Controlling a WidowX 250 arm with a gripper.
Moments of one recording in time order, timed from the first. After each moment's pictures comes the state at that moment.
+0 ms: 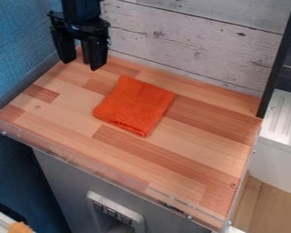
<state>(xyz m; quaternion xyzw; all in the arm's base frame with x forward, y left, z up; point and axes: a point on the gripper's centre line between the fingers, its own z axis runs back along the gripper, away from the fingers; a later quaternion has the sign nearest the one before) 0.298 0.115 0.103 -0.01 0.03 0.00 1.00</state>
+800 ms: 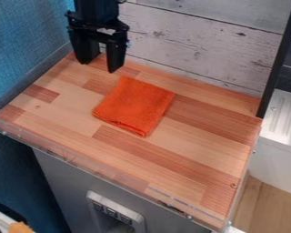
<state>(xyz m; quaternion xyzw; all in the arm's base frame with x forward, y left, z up) 0.308 0.085 0.104 0.01 0.01 -0.02 1.00</state>
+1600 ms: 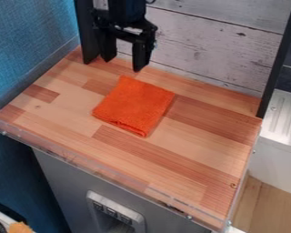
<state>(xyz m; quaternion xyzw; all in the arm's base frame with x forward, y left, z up) 0.326 0.058 0.111 0.01 -0.02 -0.03 1.00</state>
